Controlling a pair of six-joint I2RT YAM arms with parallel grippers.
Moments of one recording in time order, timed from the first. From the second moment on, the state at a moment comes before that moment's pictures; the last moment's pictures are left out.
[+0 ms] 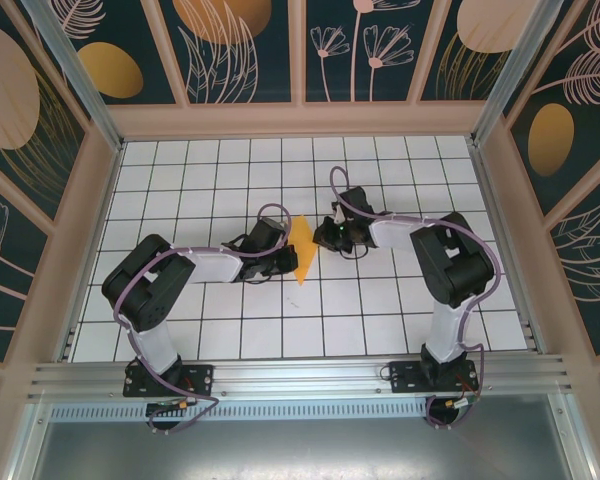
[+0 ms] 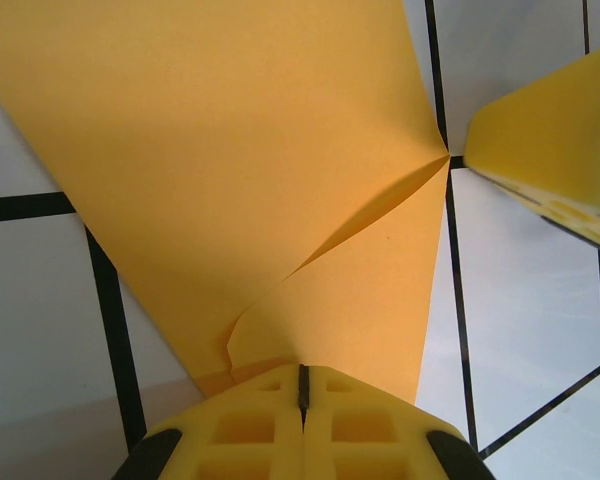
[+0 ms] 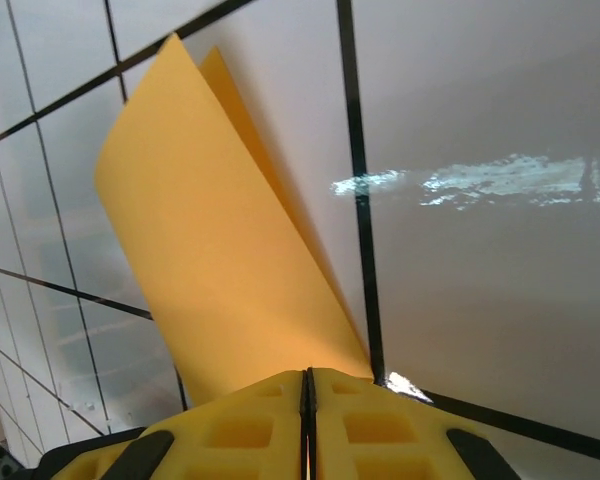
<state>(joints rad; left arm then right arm) -0.69 1.79 0.82 0.09 0.20 -0.76 0.51 1.88 1.02 -0.10 -0.43 0.78</state>
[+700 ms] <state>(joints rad) -0.69 1.73 0.81 0.01 0.14 -0.76 0.51 1.87 1.04 -0.16 -0.40 0.72</state>
